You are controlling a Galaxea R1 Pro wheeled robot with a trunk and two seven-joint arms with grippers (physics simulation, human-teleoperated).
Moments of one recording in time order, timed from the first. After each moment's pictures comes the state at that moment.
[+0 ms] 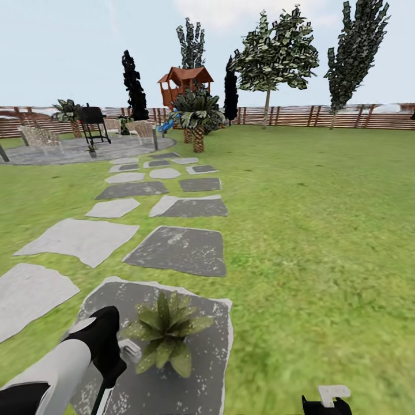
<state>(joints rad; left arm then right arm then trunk) -0.78 0.10 0.05 -0.37 -1.25 0.84 -1.21 -0.39 -0.07 -0.76 -0.23 0.78 -0.28 -0.03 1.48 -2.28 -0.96</state>
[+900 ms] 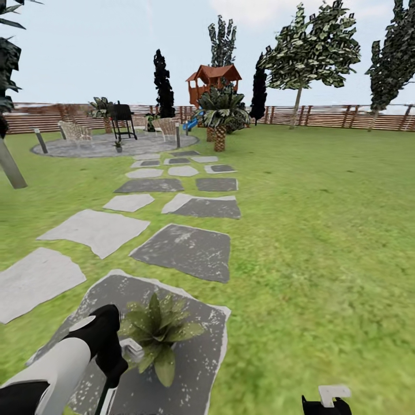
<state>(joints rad) -0.78 0.10 0.04 -0.38 -1.25 0.79 -1.29 -0.39 -0.07 -0.76 -0.23 0.78 -0.28 -0.03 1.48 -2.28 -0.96</state>
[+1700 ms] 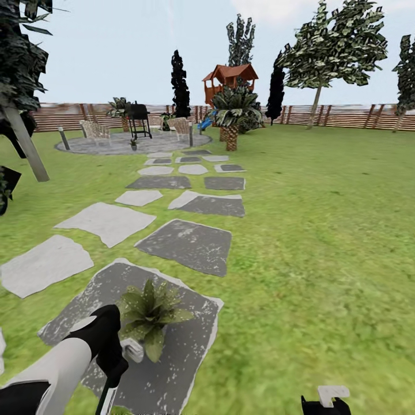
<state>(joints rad) -0.78 0.09 0.05 -0.38 -1.26 0.79 -1.27 -0.39 -0.06 -0.76 -0.23 0.78 -0.28 -0.03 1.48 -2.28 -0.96</state>
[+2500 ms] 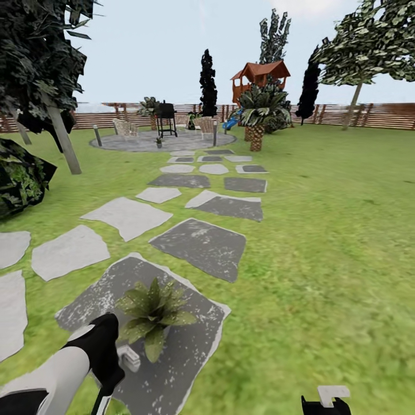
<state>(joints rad) -0.75 0.10 0.05 -0.36 -1.23 0.80 -1.15 -0.39 -0.07 -0.76 -0.23 0.78 -0.28 -0.03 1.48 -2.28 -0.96</state>
